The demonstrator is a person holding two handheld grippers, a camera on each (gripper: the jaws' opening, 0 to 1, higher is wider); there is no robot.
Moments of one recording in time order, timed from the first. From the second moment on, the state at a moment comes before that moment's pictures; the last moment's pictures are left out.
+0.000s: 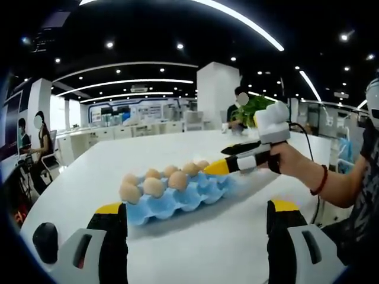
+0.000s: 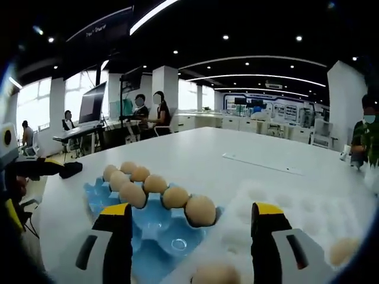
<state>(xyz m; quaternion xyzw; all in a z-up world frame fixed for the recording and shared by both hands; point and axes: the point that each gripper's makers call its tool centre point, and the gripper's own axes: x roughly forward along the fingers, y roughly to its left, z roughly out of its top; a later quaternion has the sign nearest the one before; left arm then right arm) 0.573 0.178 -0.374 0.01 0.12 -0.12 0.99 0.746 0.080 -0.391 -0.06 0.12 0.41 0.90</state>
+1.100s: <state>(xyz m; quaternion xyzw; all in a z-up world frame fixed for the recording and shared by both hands) 0.586 0.164 -0.379 0.01 0.12 -0.14 0.98 0.773 0.007 -0.401 -0.08 0.14 0.35 0.92</state>
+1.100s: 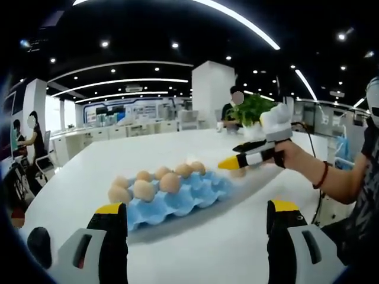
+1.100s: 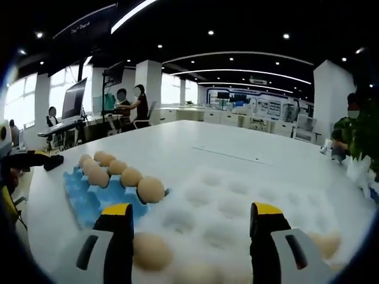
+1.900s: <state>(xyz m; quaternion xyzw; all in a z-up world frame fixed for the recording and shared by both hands) 0.592 0.155 -0.384 0.01 0.13 -0.15 0.98 0.785 -0.047 -0.393 -0.05 0.14 0.30 0.94</state>
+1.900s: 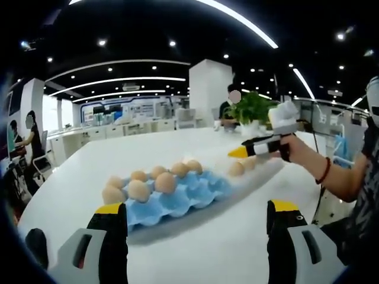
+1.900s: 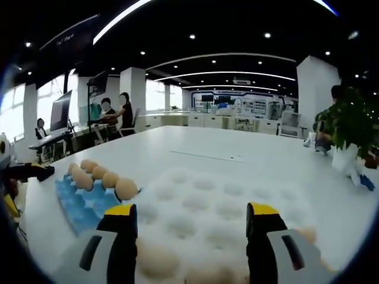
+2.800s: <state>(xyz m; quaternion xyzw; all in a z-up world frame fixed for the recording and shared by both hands) 0.599 0.150 -0.386 0.01 0.13 -0.15 0.98 0.796 -0.096 -0.403 -0.05 0.15 0.24 0.96</state>
